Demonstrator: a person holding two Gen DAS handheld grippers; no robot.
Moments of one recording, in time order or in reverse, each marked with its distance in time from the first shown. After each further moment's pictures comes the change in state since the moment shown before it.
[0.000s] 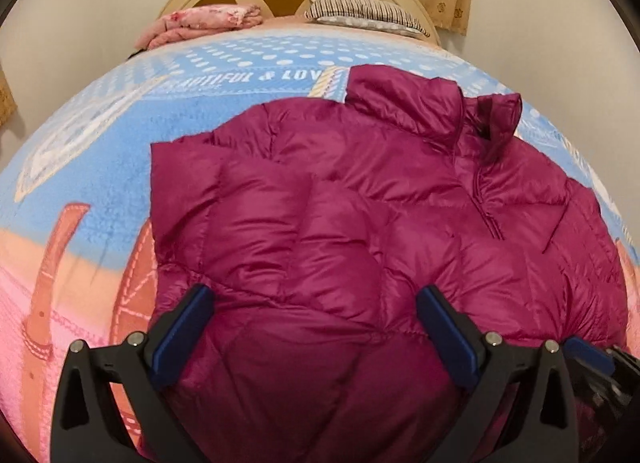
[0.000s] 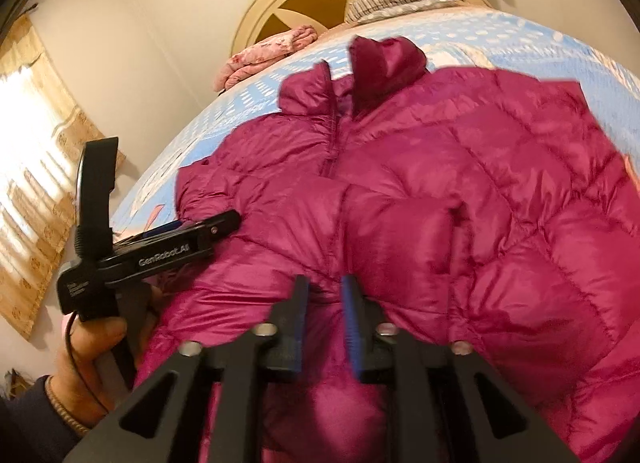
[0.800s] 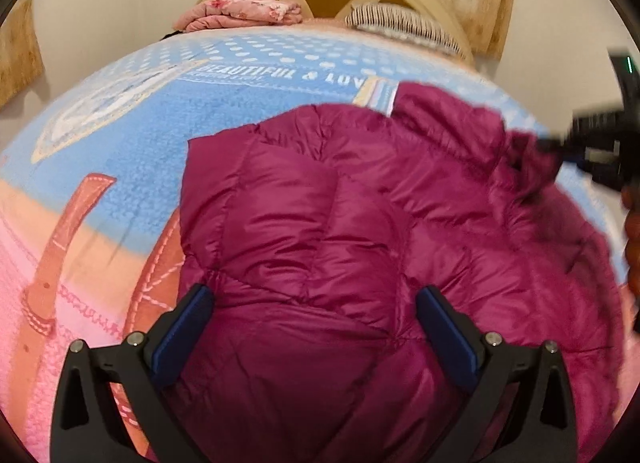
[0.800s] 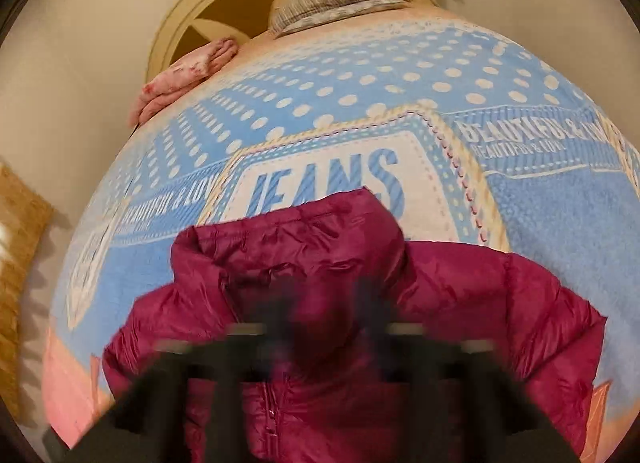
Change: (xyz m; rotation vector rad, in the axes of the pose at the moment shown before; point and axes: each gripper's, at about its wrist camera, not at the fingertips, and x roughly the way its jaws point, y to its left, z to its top) left arm -0.006 0.028 -0.001 -0.159 -0.044 0.014; right arm 0.082 -0.037 0.196 0.086 0.016 -0.267
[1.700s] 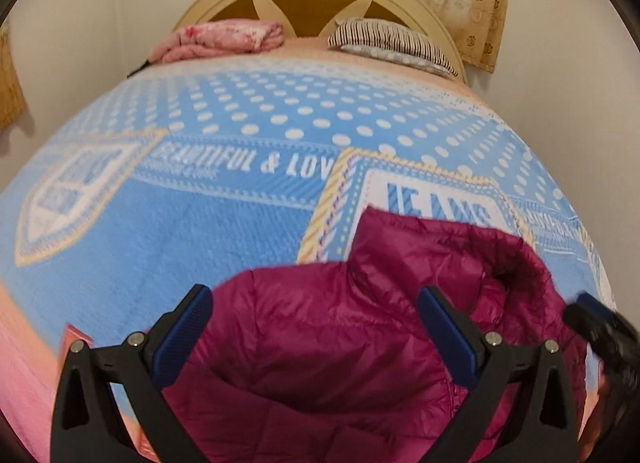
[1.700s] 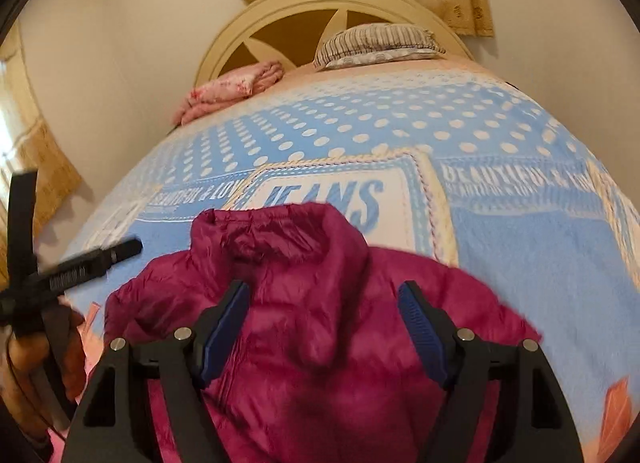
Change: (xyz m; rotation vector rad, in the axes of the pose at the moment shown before) left arm 0.022 -0.057 0.116 0.062 0.002 0.010; right arm -0.036 -0.030 -0.011 -0.133 -0.063 0.066
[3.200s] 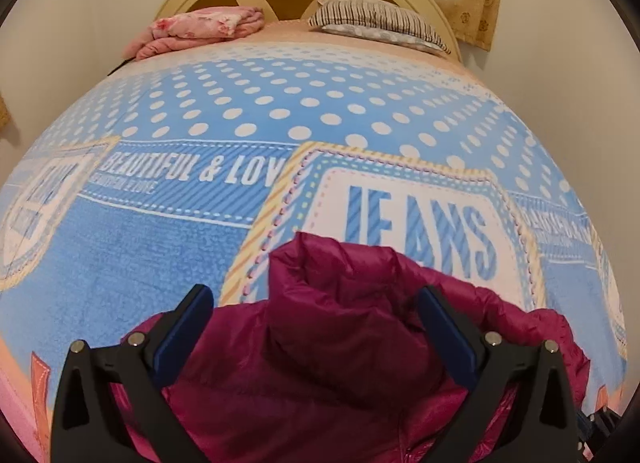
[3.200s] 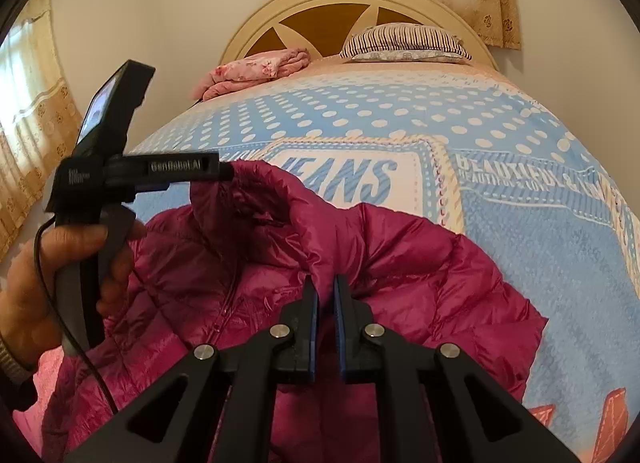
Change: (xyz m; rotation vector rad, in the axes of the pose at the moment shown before) left arm 0.045 -0.065 0.035 0.040 0.057 0.019; right arm -0.015 -0.010 -0.047 -0.129 -0.039 0.033
